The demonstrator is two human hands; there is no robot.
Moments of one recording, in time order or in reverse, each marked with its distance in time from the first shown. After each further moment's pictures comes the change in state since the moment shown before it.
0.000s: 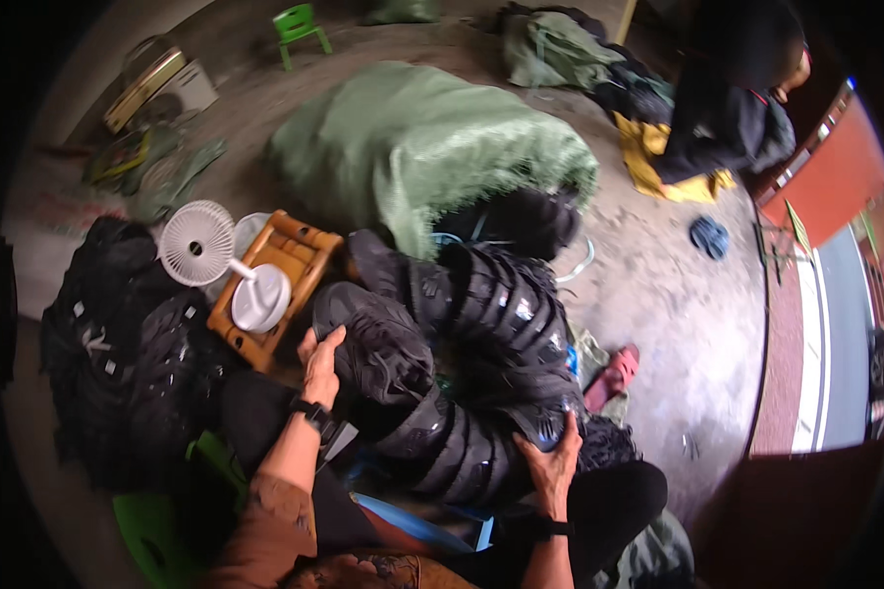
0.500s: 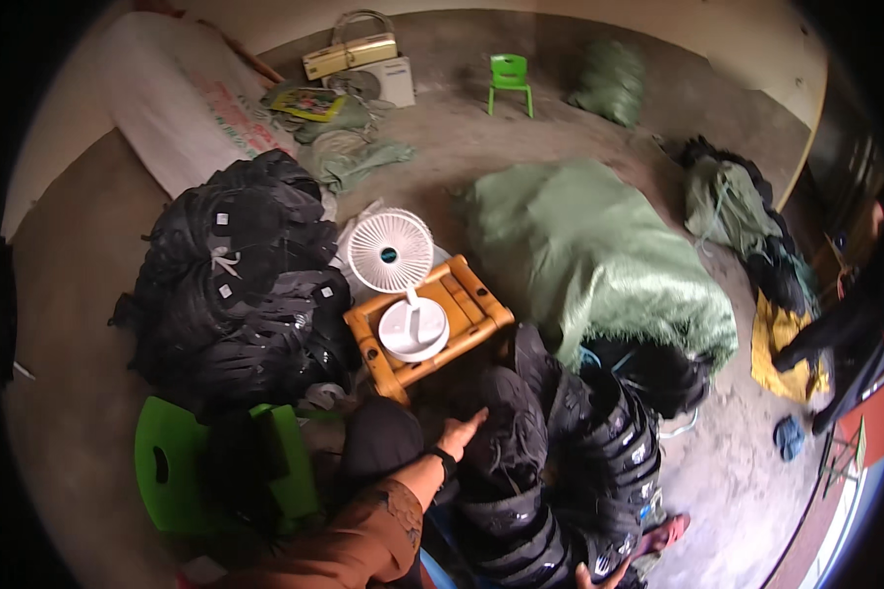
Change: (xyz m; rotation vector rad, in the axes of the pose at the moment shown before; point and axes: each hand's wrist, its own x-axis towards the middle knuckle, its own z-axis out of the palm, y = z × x) left_hand 0.023 -0.092 -0.023 0.088 0.146 -0.263; right_hand -0.035 -0.037 -0.030 0.358 -0.338 -0.063
